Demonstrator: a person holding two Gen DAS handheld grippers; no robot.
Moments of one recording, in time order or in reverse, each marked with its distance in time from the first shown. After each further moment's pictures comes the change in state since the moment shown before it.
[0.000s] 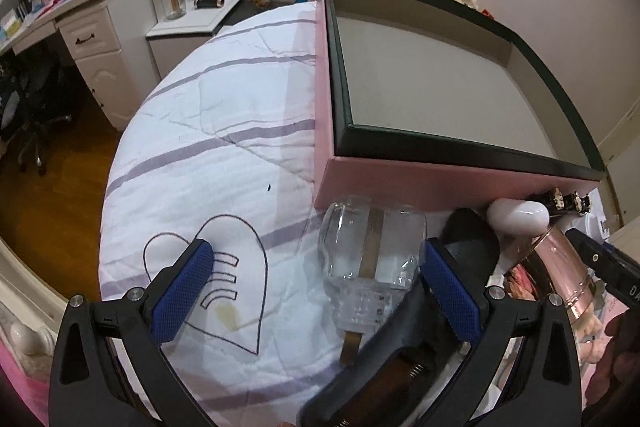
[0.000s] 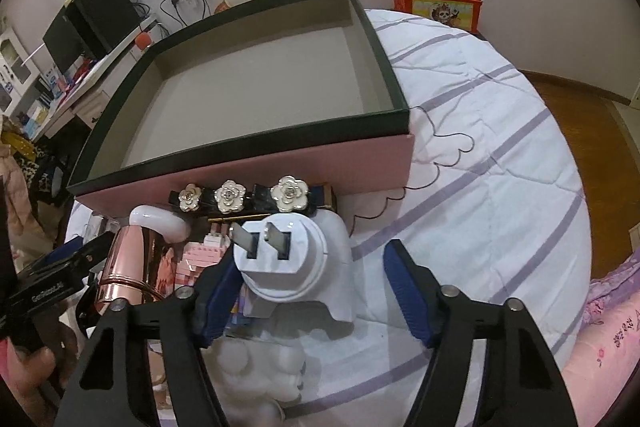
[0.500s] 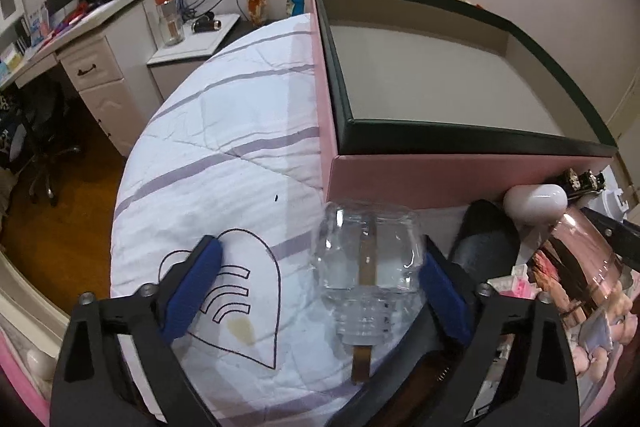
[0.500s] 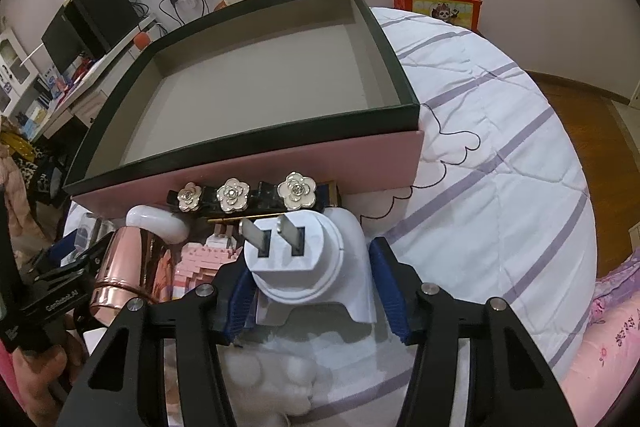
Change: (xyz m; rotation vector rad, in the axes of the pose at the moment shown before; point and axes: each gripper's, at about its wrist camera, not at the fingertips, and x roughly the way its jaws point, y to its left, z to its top) left arm 0.002 -0.002 -0.003 0.087 -0.062 0.050; right arm 0.009 0.004 0.001 -0.002 -0.003 -0.014
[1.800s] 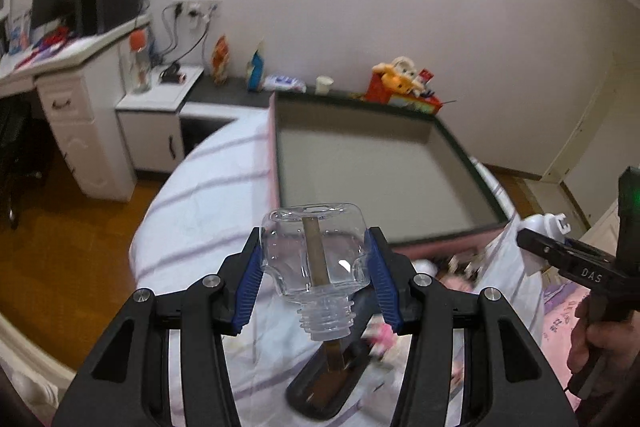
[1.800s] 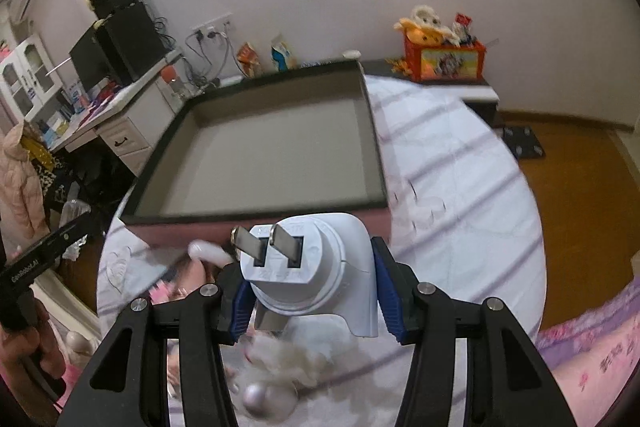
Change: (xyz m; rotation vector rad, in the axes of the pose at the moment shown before) left arm -0.097 0.008 0.044 -0.022 -0.193 -0.228; right arm -0.076 0.011 0.025 -0.065 -0.168 0.054
